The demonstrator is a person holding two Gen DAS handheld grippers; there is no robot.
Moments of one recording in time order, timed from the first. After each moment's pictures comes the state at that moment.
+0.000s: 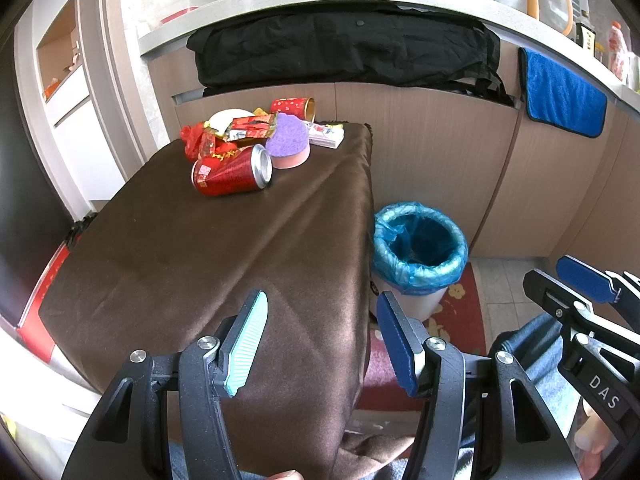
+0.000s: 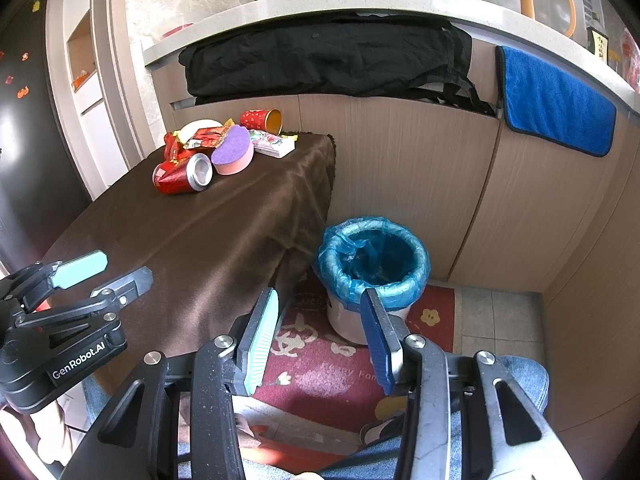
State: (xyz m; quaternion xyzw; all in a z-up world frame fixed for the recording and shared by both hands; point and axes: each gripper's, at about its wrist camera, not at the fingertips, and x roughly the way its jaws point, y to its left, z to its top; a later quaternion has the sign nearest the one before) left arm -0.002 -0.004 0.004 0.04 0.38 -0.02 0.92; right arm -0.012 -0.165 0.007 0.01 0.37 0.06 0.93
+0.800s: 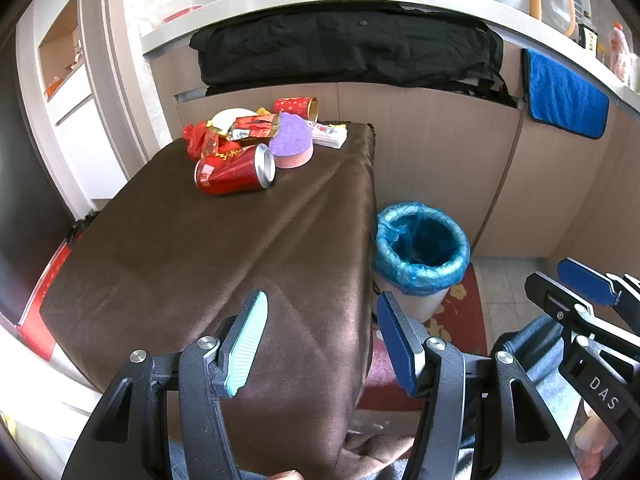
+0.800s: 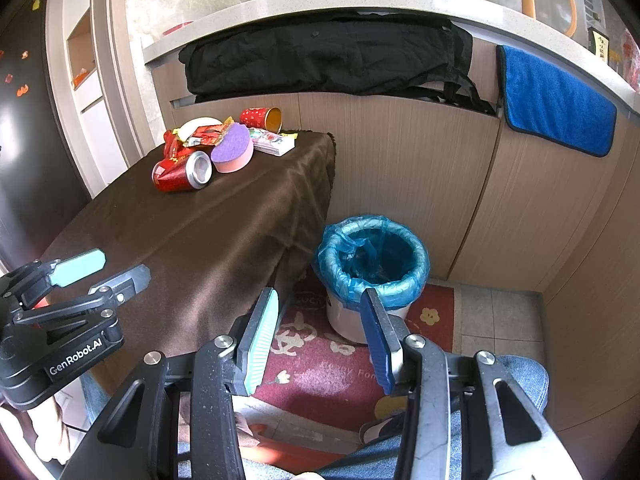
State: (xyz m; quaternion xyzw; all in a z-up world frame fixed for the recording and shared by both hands) left arm -0.002 -0.001 0.004 0.04 0.38 -0.02 0.92; right arm -0.012 -0.167 0.005 0.01 0.37 0.06 0.93
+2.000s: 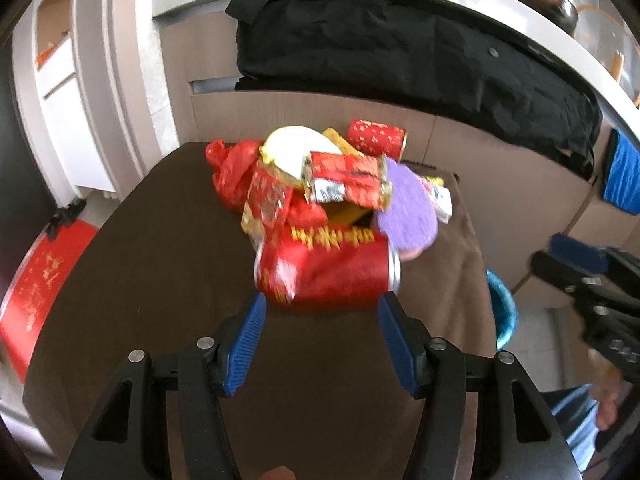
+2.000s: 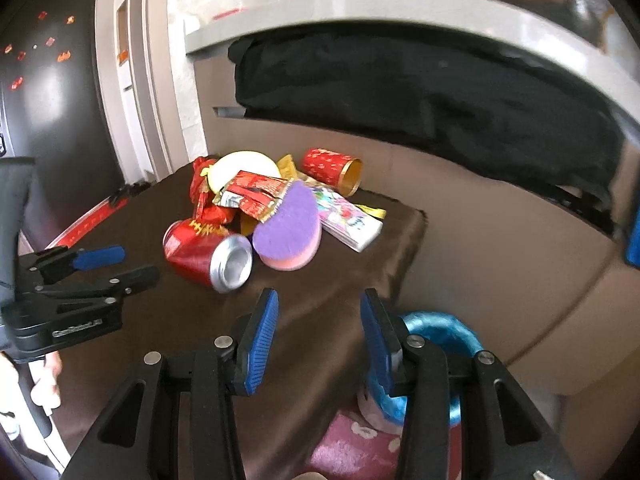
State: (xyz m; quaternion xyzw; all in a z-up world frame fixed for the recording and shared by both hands) left arm 0.202 0.152 0.008 -0.03 0.40 -0.03 0.92; right arm 0.195 -0.057 0.030 -0.05 0.35 0.17 0.92
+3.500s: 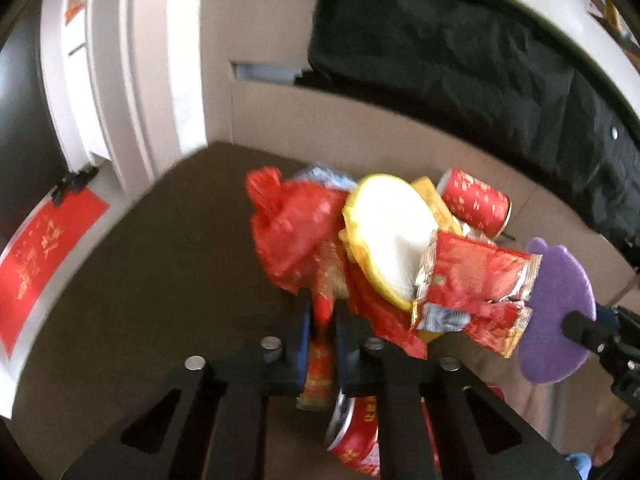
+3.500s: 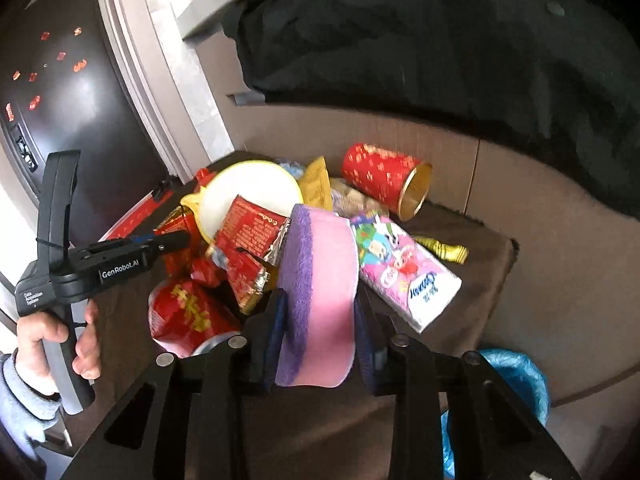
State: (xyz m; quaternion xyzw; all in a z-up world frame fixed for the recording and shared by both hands) left arm 0.312 0.219 -0.009 -0.09 0.40 0.03 0.91; right arm 0.324 -0.025 0.004 0.00 0.40 0.27 0.88
